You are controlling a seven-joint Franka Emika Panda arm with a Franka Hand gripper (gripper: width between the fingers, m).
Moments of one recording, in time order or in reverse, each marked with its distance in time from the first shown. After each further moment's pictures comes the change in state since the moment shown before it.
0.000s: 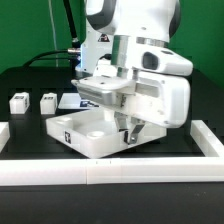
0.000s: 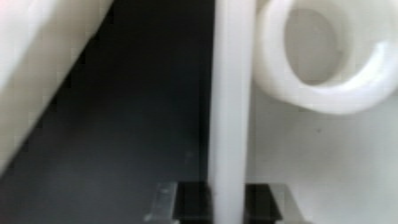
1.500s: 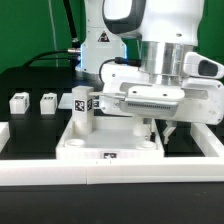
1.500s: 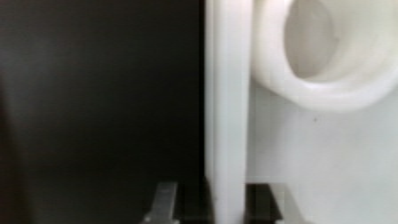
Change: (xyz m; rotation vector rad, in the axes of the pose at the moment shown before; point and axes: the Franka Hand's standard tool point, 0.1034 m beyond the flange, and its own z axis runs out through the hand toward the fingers) arm 0.046 0.032 0.001 -0.021 0.054 -0.778
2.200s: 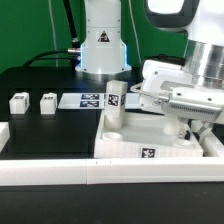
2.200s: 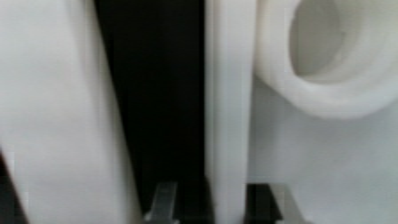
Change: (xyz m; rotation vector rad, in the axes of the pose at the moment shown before) arm 0.000 0.054 -0.006 0.069 0.097 -0.011
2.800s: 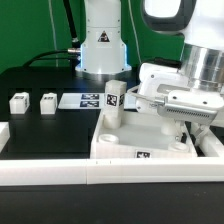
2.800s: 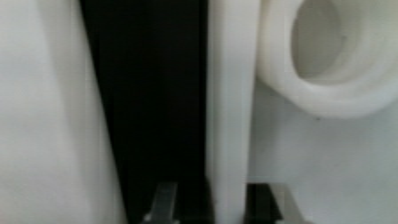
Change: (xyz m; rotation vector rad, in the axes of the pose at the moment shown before) arm 0.002 -0.008 0.006 -0.001 0.010 0.010
